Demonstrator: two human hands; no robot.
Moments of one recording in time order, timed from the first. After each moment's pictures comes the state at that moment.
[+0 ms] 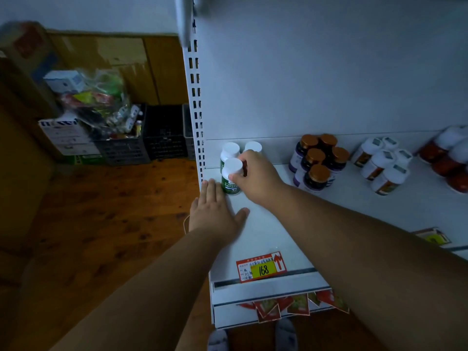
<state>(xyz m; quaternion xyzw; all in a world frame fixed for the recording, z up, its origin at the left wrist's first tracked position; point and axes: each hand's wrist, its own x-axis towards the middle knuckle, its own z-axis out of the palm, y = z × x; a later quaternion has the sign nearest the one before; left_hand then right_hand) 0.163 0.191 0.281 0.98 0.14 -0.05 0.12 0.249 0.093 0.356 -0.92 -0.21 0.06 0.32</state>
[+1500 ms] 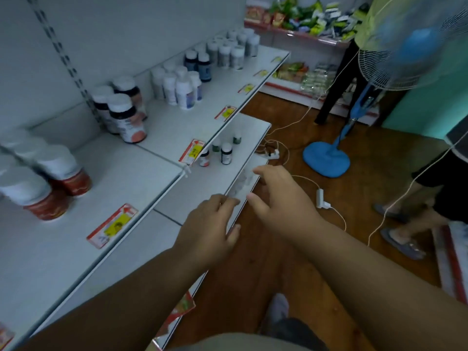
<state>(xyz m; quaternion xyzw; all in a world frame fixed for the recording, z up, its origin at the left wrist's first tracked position) 0.246 -0.550 0.310 0.87 -0.45 -0.04 0.20 0.157 -0.703 0.371 -0.94 0.19 -0.11 0.26</state>
